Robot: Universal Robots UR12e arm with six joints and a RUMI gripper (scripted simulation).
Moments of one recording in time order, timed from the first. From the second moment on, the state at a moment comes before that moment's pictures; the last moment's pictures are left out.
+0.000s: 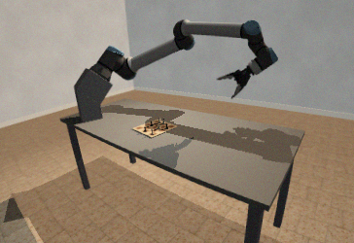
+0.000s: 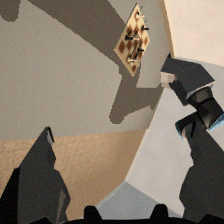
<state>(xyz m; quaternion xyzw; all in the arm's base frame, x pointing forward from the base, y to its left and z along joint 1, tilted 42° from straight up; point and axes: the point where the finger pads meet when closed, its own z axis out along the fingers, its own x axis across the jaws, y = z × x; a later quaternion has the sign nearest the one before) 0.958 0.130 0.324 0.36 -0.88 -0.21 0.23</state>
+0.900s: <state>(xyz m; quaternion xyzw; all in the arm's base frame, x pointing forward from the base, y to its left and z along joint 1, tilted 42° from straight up) 0.958 0.128 0.321 0.36 -0.88 -0.21 0.23</state>
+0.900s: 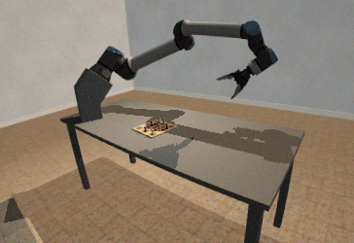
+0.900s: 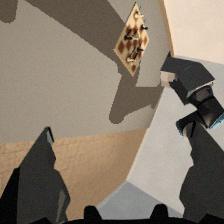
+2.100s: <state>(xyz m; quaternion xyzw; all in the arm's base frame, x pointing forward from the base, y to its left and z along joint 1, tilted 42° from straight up) 0.938 0.065 0.157 -0.05 -0.89 -0.14 0.43</state>
